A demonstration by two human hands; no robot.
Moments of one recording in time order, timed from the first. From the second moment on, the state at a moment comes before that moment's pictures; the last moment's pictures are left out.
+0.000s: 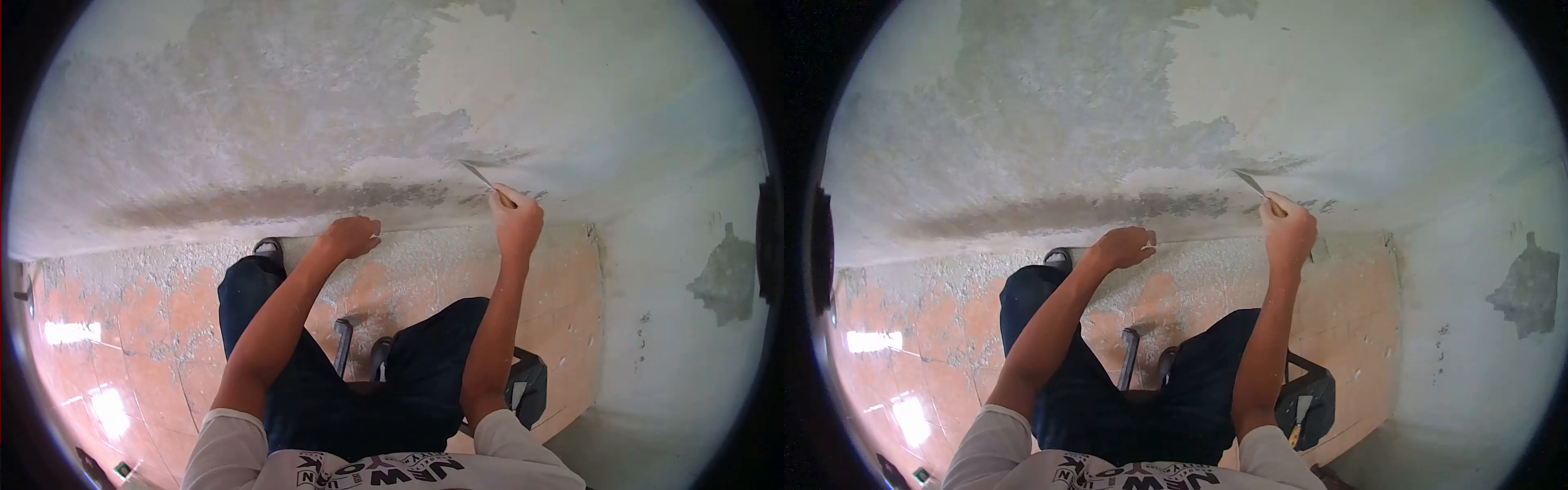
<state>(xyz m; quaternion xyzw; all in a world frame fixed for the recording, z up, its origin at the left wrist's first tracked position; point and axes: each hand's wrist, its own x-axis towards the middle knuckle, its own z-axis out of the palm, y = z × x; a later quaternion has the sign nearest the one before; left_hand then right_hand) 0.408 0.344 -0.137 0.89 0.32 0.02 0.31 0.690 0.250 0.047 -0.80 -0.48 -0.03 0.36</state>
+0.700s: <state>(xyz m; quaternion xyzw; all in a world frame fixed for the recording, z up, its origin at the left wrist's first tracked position) 0.408 0.340 -0.122 0.88 0.34 0.00 0.32 0.687 0.248 0.033 -0.80 -0.46 -0.05 0.37</state>
